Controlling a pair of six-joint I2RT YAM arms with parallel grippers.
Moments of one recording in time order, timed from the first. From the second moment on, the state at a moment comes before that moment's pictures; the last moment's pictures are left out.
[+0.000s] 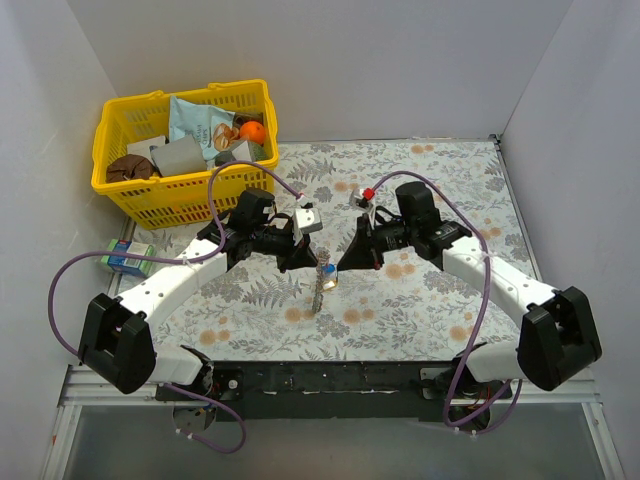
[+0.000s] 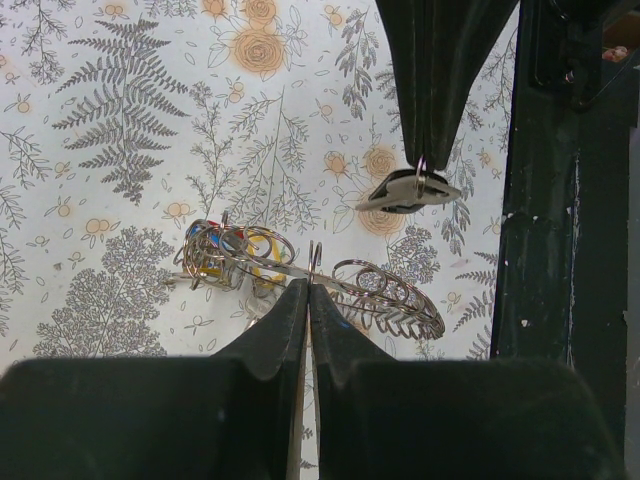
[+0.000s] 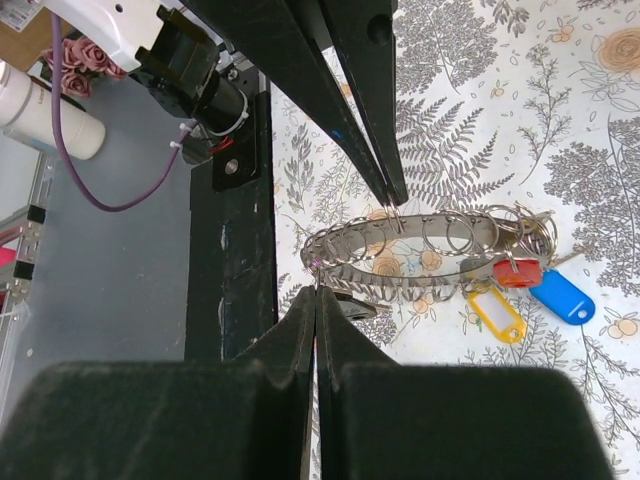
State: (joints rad) left arm -0.55 1.34 1.00 -0.40 0.78 0.42; right arm 0.53 1.33 0.94 -0.19 -1.07 -0.01
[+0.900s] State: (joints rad) left arm -0.55 1.31 0.97 -0.39 0.78 0.42; right arm 0.61 1.43 1.00 -0.14 -1.00 0.03
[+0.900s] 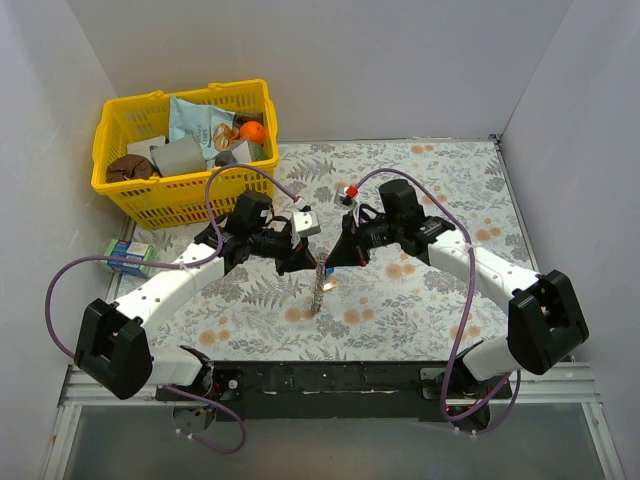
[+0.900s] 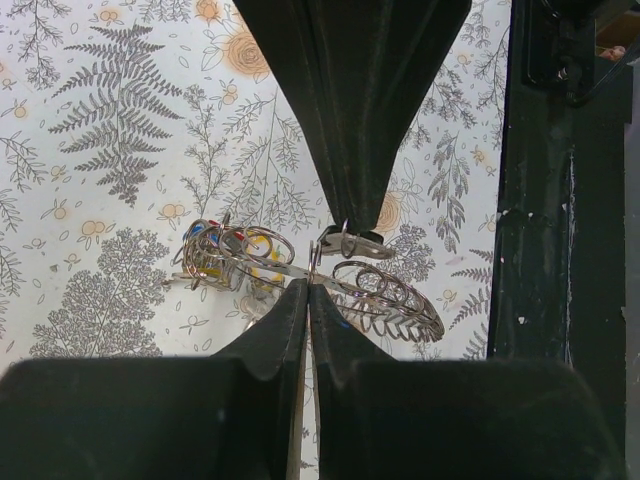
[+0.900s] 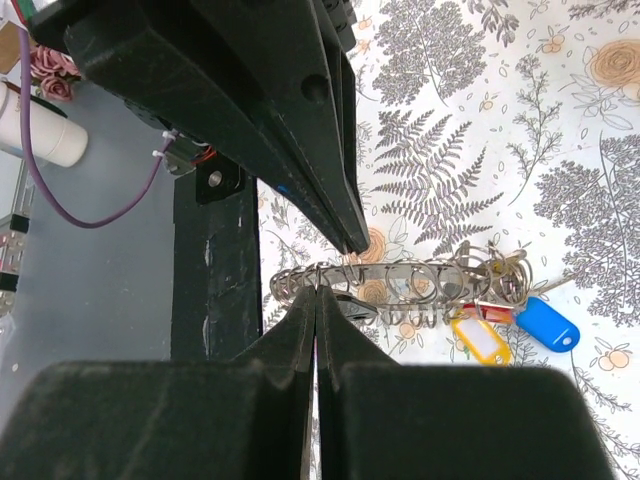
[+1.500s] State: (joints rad) left arm -0.55 1.30 0.97 -0.39 0.80 0.43; right arm 0.61 1.46 1.03 -0.14 -0.99 0.02
